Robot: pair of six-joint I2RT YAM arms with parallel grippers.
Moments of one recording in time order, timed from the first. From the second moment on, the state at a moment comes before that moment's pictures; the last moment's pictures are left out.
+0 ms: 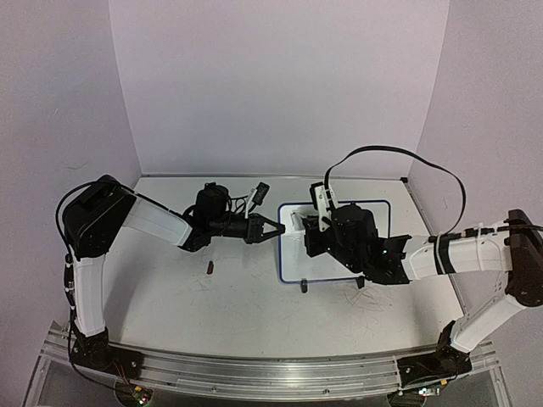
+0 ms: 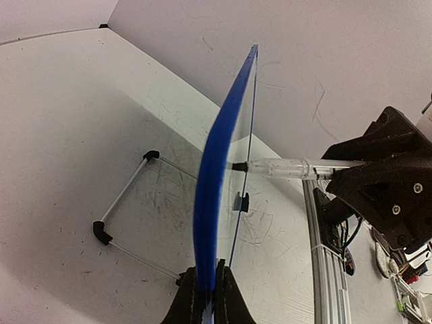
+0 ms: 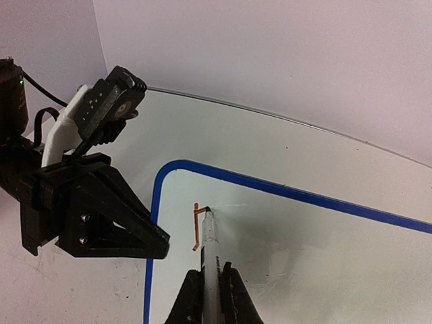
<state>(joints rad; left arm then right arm) -0.71 2.03 1.12 0.67 0.75 -0.42 0.97 1.51 0.84 0.33 0.50 0.19</state>
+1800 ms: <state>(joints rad) -0.71 2.03 1.13 0.63 0.74 -0.42 0.98 1.47 0.76 0.33 0.52 0.27</state>
